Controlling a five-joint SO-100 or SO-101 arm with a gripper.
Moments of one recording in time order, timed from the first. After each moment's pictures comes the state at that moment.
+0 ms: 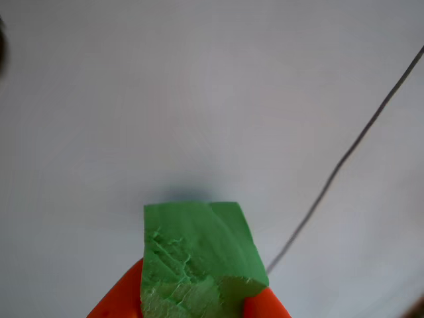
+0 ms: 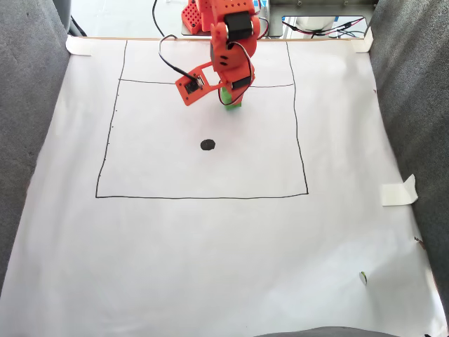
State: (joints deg) arm -14.5 73.1 83.8 79.6 3.3
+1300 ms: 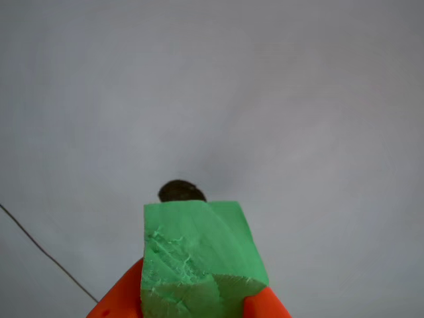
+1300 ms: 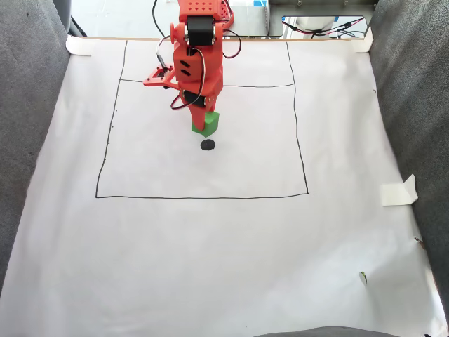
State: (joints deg) arm -3.0 52.9 43.3 85.6 35.7
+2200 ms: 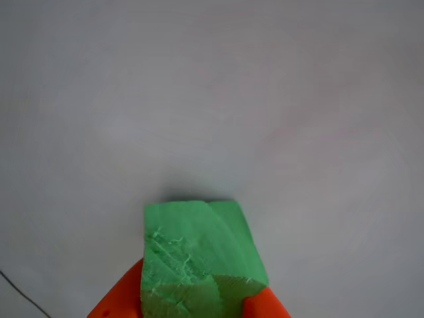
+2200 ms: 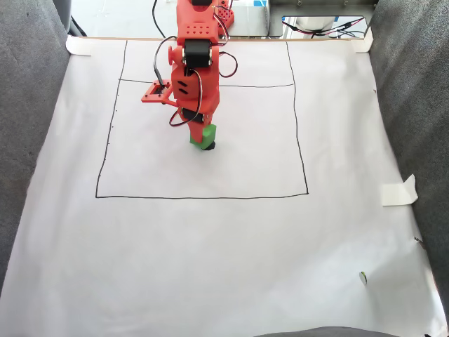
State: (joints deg) arm -1.8 39.6 31.2 85.6 31.3
